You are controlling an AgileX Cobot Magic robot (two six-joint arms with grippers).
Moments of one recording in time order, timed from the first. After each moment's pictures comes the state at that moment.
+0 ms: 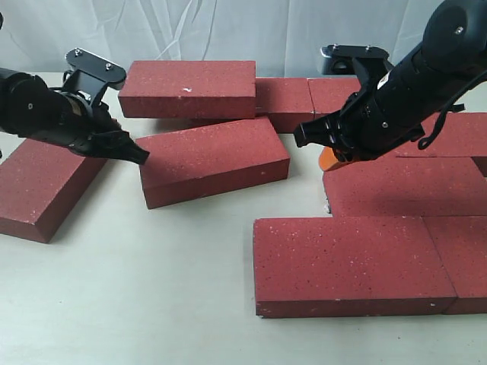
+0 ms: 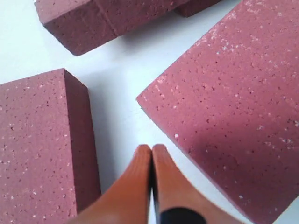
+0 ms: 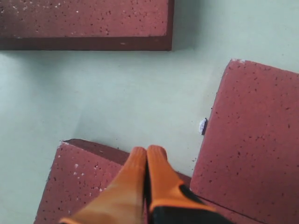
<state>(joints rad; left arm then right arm) -0.30 1.74 -0.93 0.00 0.17 0.17 0.35 1.65 -1.10 0.35 0.73 -0.16</state>
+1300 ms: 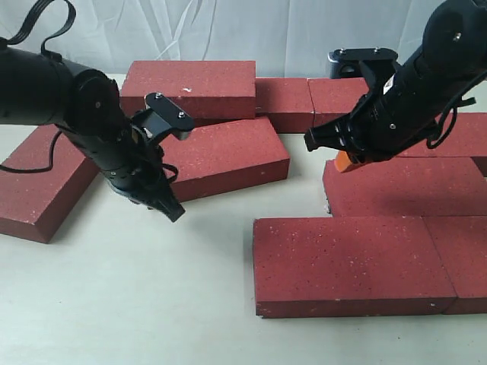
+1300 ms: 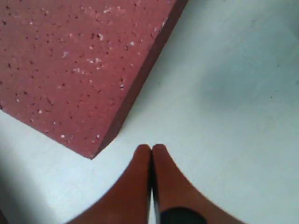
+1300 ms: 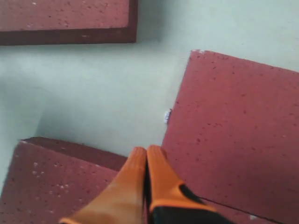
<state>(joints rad) -0.51 1.79 -1.05 -0.05 0.60 0.30 0.35 1.65 -1.10 0.19 0.75 -0.03</state>
